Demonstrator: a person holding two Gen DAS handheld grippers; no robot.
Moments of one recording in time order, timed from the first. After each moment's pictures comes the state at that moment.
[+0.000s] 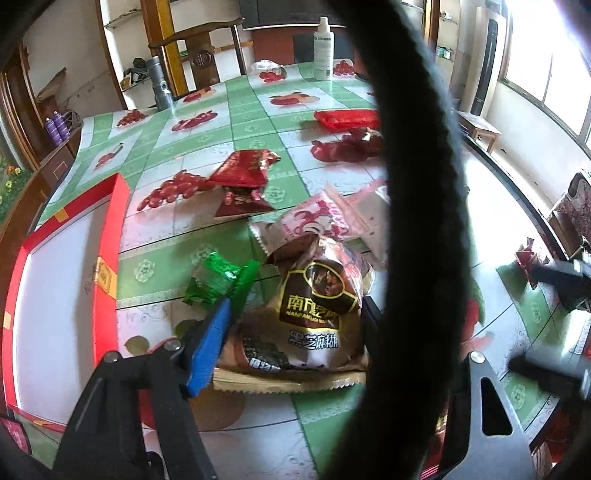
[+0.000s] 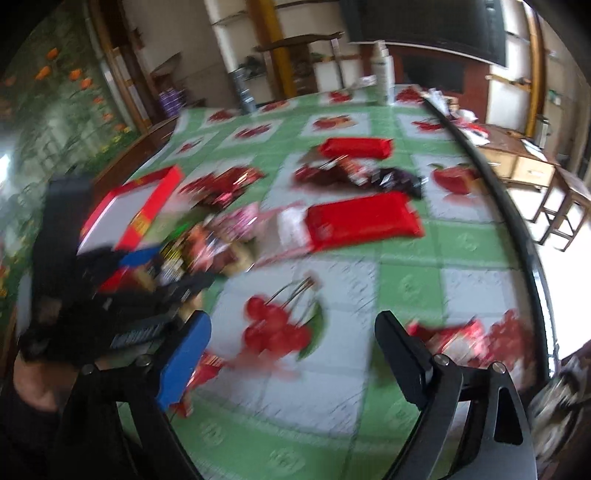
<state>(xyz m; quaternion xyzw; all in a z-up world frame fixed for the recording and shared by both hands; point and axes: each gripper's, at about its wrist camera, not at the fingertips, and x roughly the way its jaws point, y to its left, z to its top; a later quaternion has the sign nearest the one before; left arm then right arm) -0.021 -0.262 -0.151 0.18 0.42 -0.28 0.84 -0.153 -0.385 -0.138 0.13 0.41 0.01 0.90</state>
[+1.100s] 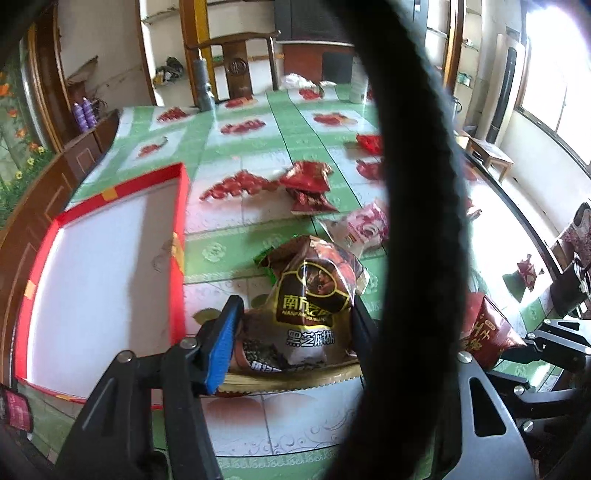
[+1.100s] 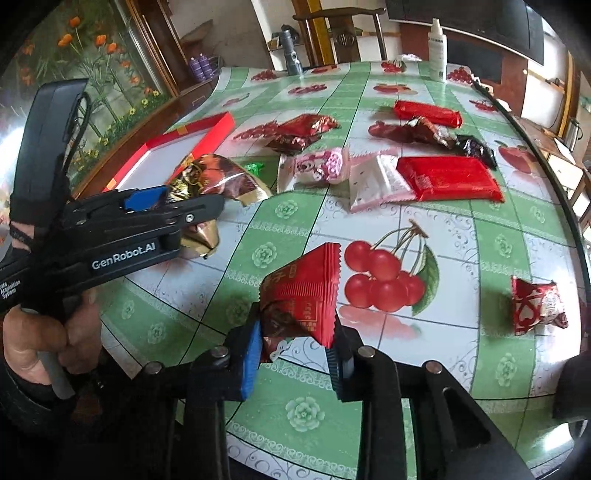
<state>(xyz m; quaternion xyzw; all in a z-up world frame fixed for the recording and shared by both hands) -0.025 -0.202 -0.123 0.13 0.40 -0.26 0.87 -0.144 -0.331 -0.151 0.13 0.44 0.04 0.89</state>
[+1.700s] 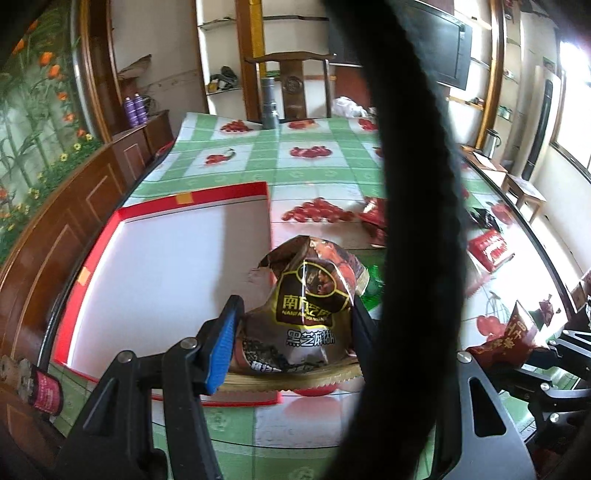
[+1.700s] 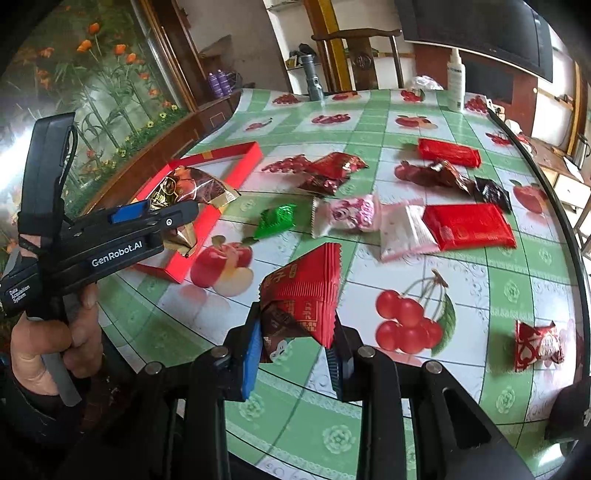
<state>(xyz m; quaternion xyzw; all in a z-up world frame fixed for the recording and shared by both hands) -0.012 -0.150 -0.096 0.10 0.37 -0.18 0.91 -0.129 -0.310 -0.123 0.12 0.40 0.07 0.91</state>
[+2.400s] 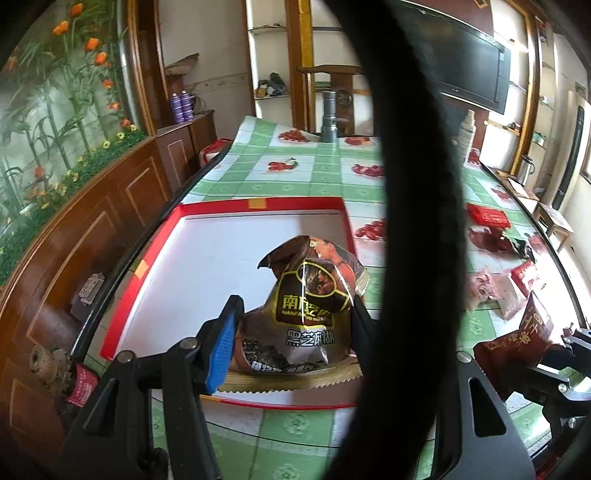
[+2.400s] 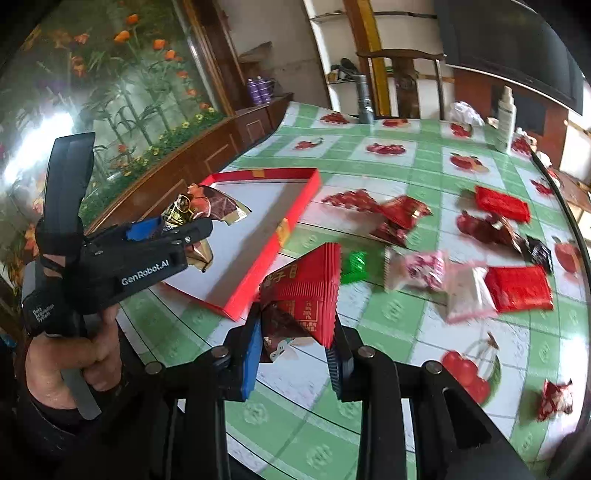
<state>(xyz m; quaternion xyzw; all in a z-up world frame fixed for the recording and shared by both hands) 0.004 -0.094 -0.083 0.07 0.36 -0.11 0.93 -0.096 -0.257 -0.095 0.09 0.37 0.13 0.91</state>
